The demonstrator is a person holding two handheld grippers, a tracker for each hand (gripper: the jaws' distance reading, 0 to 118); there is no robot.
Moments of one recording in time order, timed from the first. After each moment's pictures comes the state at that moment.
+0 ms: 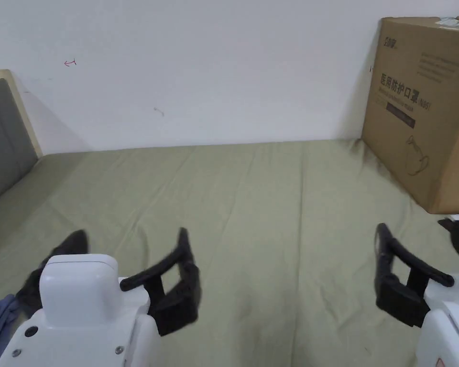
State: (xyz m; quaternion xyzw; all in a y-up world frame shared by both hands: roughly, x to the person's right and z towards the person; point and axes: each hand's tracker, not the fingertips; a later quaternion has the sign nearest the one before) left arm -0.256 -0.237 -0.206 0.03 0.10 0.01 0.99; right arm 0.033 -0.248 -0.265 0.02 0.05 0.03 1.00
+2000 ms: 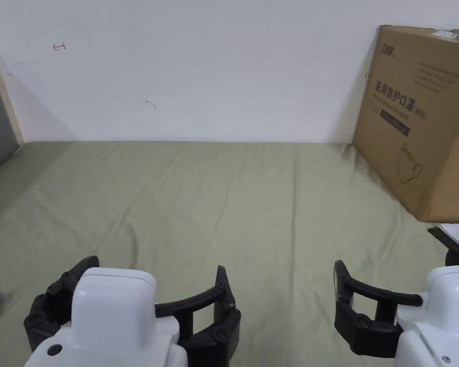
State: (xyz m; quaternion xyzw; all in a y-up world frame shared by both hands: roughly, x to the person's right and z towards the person) left arm -0.247 -0.239 -0.200 -0.05 0.06 0.01 1.00; right arm 0.001 -0.259 -0.271 -0.02 0.09 0.07 0.99
